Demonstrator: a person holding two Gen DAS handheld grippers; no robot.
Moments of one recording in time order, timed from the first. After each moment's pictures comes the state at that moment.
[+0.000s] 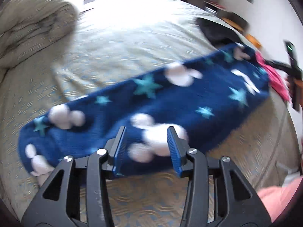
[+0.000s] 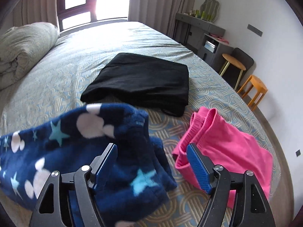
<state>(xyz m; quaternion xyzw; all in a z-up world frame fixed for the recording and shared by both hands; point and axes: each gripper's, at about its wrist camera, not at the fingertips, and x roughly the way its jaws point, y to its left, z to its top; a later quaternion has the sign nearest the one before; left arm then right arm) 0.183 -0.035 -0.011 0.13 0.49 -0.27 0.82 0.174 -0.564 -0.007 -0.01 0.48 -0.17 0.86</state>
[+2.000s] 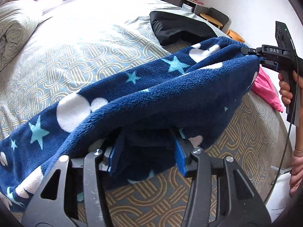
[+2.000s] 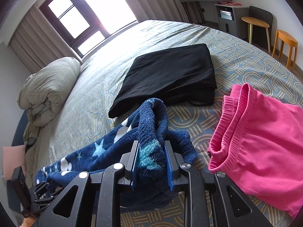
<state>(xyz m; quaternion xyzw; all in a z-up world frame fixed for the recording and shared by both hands) 0.209 -0.252 -0.043 0.10 0.49 -0.31 0.81 0.190 -0.626 -0.018 0.23 0.46 -0.05 0.86</state>
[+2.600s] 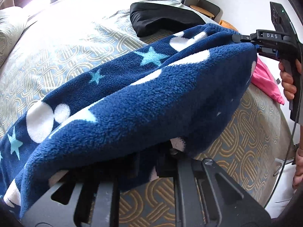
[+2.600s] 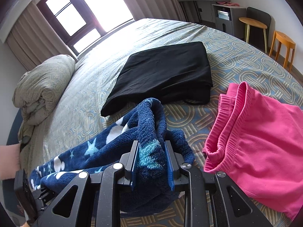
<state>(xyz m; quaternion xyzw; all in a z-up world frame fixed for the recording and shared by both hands) 0.205 -0.301 -0.062 0.11 0.50 -0.34 0.79 0.192 -0.627 -0.025 0.21 0.47 -0.06 0.86</state>
